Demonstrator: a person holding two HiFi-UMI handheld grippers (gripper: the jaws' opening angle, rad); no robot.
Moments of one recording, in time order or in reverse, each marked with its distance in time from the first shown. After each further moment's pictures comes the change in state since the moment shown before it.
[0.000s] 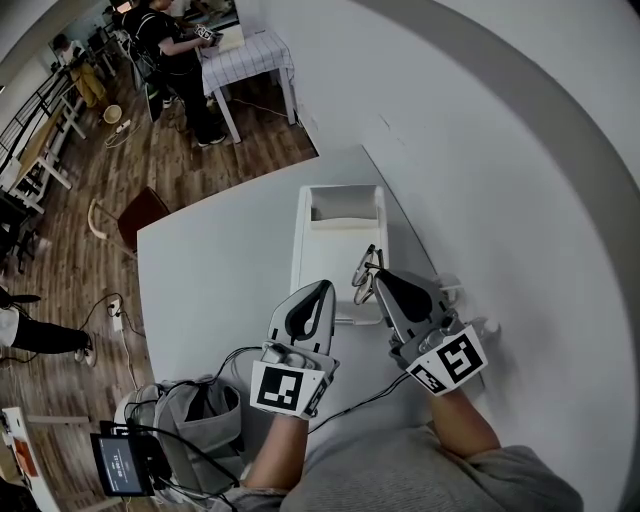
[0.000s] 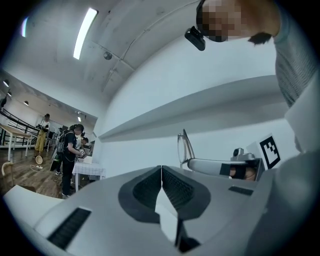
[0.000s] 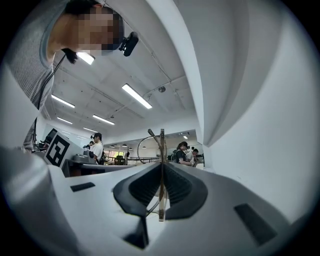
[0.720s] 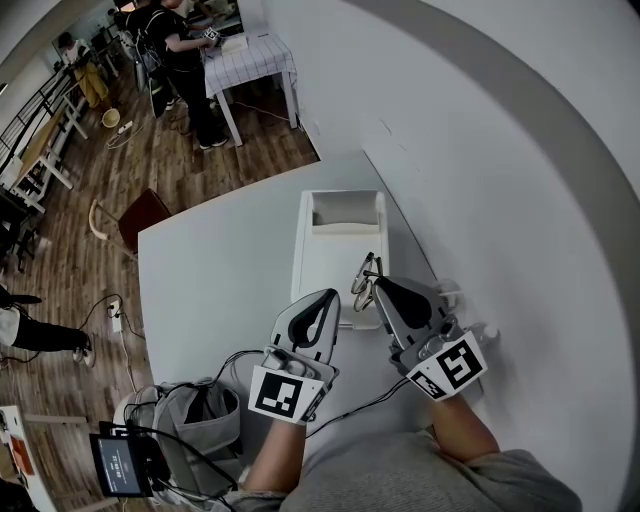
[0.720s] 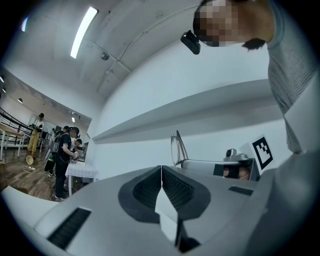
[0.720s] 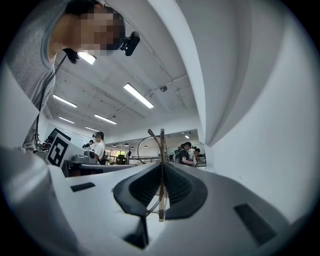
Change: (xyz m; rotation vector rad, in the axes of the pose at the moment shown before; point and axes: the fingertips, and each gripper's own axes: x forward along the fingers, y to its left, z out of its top) left arm -0.002 -0.010 0.006 0.004 -0.039 -0.069; right arm 0.000 0.005 0.000 -0.008 0.009 0.021
